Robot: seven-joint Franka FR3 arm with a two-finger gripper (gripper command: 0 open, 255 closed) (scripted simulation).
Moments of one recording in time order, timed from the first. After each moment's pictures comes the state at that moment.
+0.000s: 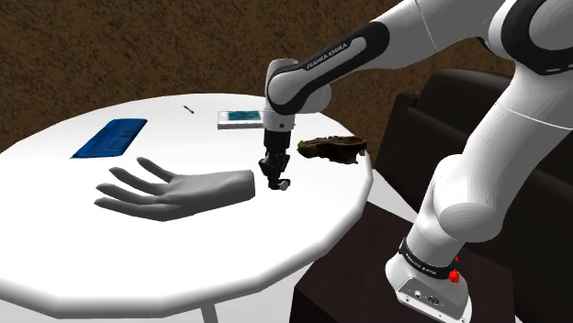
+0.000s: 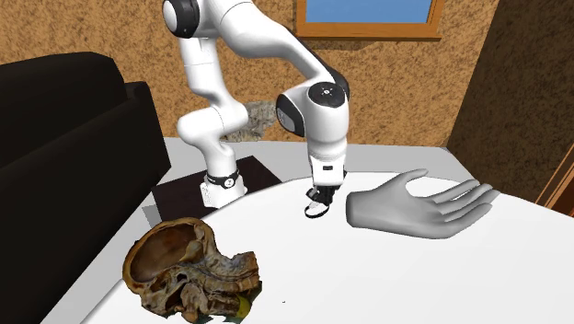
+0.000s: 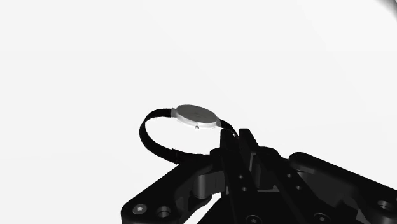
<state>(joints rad) 0.17 -0.14 0.04 -2.38 0.31 2.13 -0.07</state>
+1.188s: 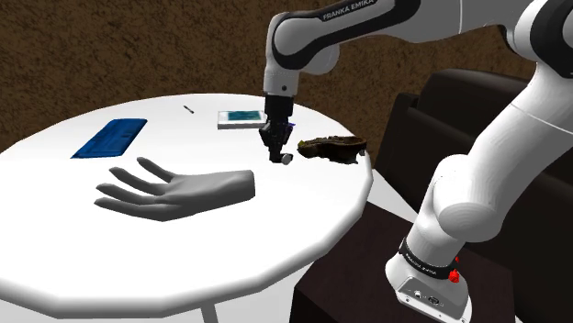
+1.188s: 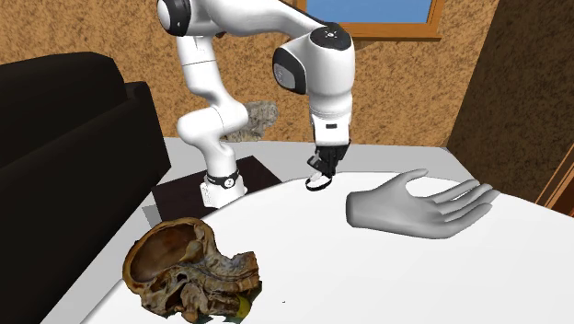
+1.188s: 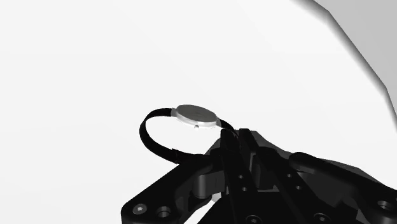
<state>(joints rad) 0.16 -0.25 0.03 -2.24 0.28 1.88 -0.01</state>
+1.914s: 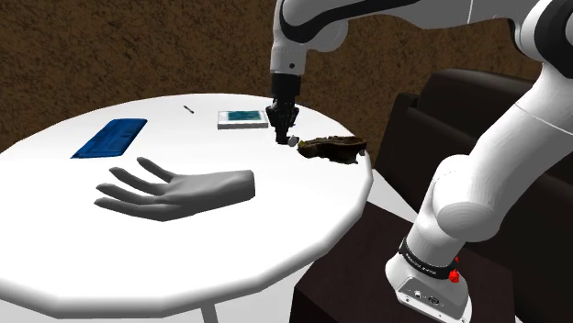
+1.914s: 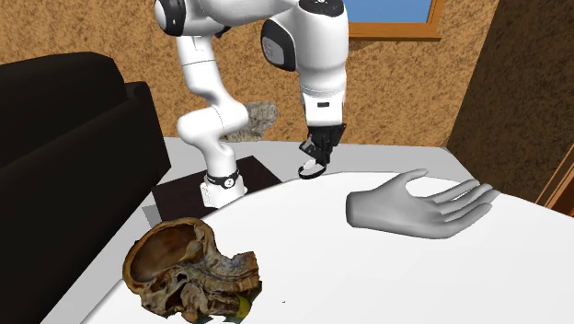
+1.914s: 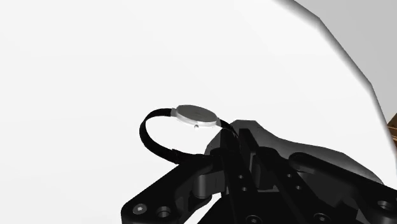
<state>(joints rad) 0.14 -0.27 0.00 -2.14 0.25 1.75 -0.03</state>
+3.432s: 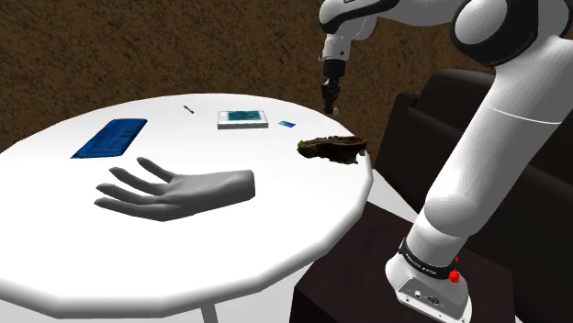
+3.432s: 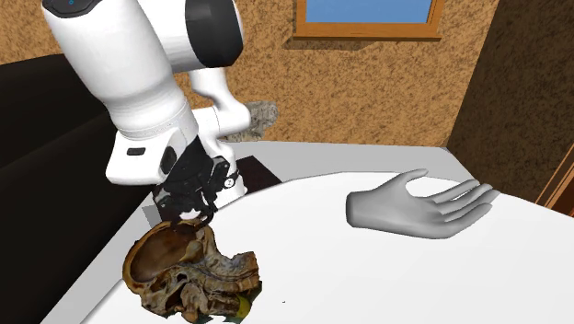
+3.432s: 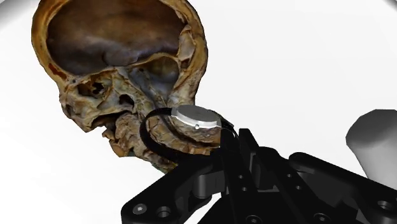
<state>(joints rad) -0.10 -0.04 -0.35 -1.84 0.13 1.57 -0.56</state>
